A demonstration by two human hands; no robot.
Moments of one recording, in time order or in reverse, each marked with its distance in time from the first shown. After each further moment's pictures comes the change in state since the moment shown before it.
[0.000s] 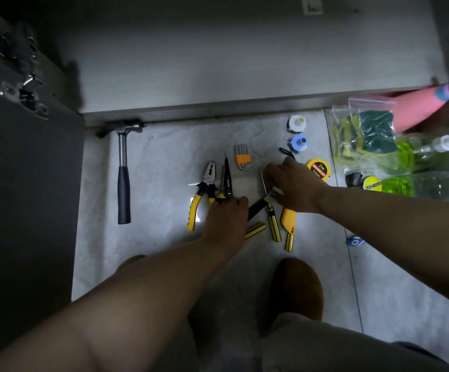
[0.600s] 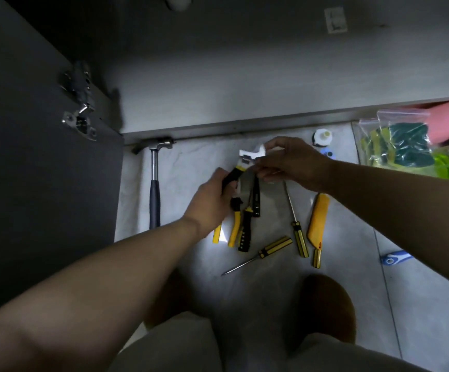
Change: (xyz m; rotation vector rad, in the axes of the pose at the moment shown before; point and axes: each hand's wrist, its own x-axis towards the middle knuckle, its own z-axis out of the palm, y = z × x) left_hand 0.007 -0.077 -0.074 -0.728 0.170 -0.233; right_hand 0.055 -0.034 -0.063 1.566 0.055 0.231
